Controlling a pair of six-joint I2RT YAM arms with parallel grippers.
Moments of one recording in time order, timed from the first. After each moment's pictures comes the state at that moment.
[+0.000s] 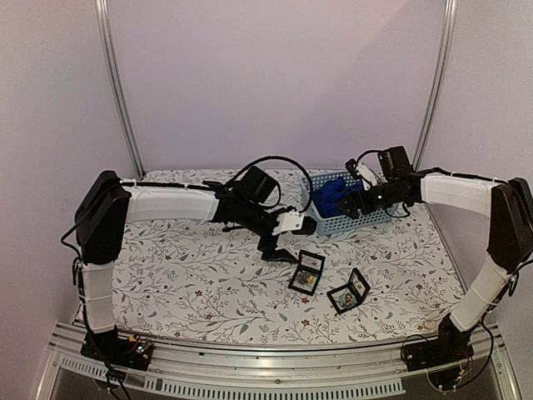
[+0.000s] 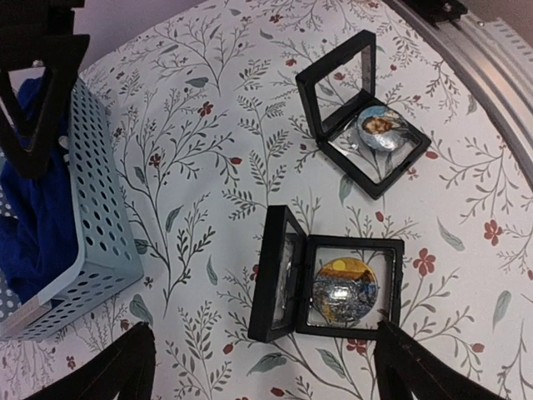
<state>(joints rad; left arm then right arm) -0.86 2.02 1.50 -0.31 0.53 0.88 0.35 1.67 1.17 -0.31 -0.34 -0.10</state>
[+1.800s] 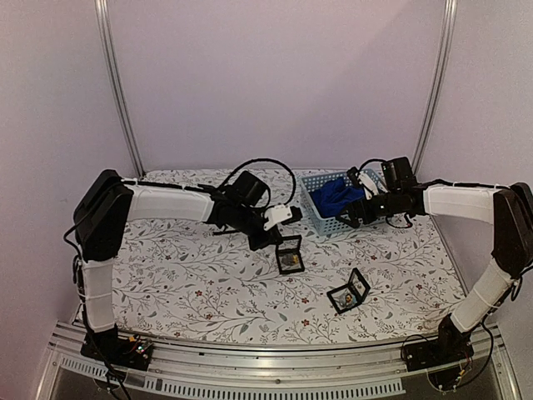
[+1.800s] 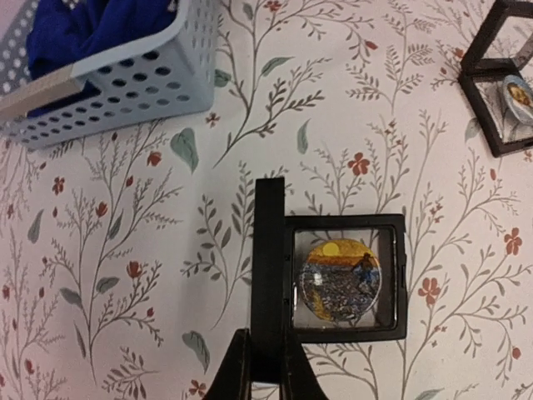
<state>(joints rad) -0.81 2.05 1.45 -0.30 0.25 0.54 0.35 1.62 1.02 -0.17 -0.41 -0.09</state>
